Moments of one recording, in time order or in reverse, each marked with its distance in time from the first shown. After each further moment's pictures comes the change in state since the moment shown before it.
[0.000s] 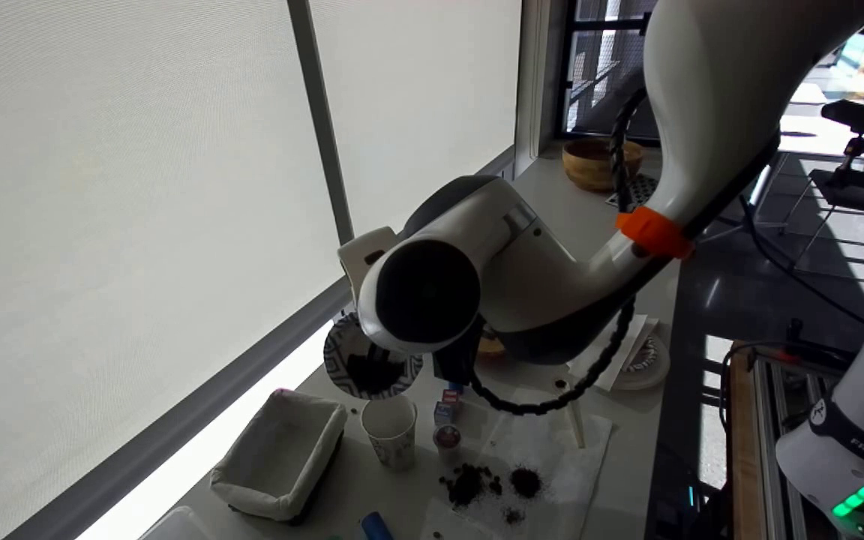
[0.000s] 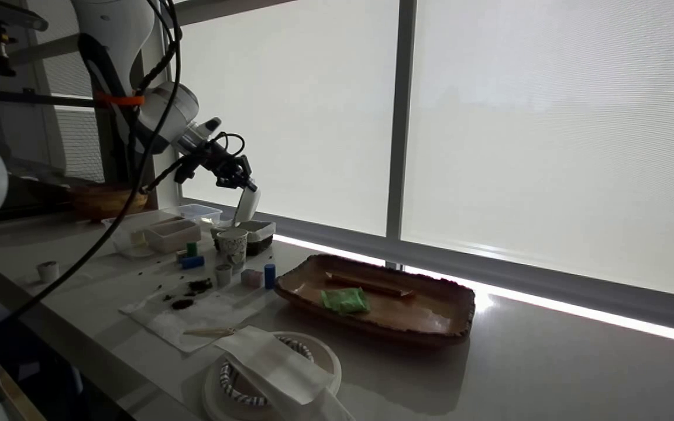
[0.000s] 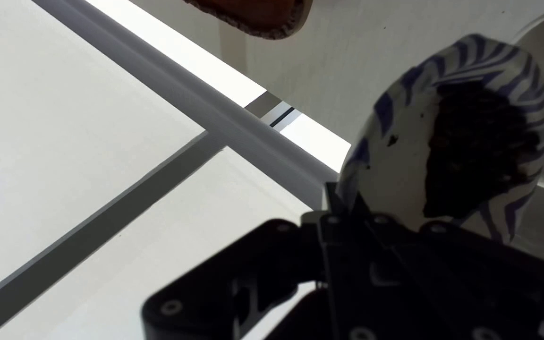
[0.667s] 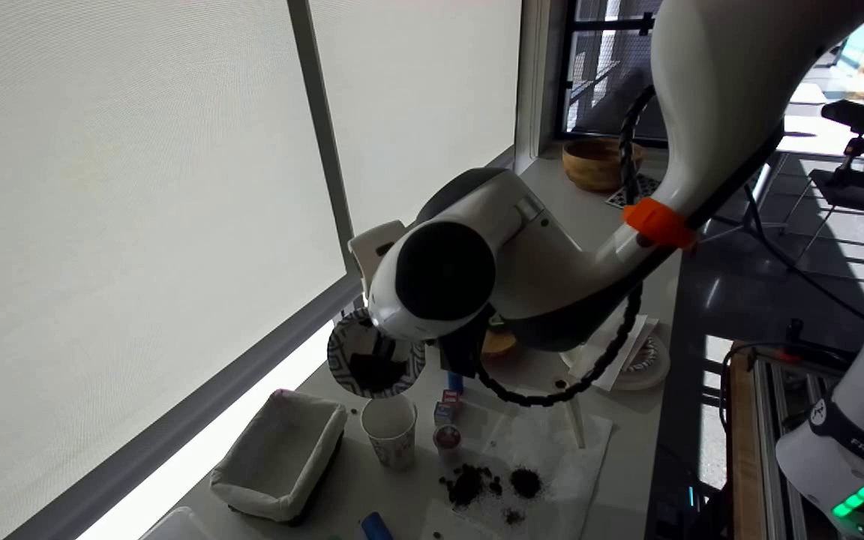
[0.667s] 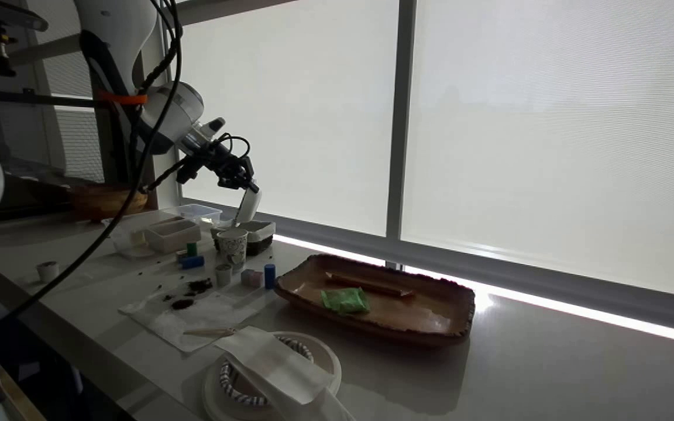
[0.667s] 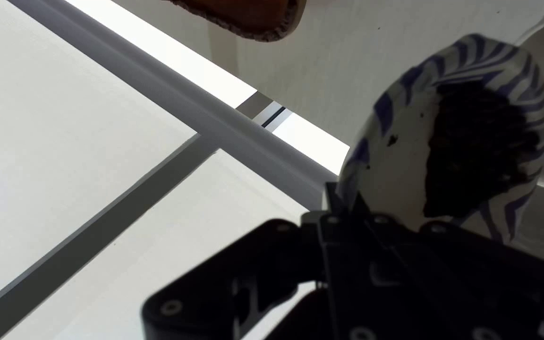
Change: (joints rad) arm -0.032 -0.028 -0.003 -0.038 0.000 0.069 0.005
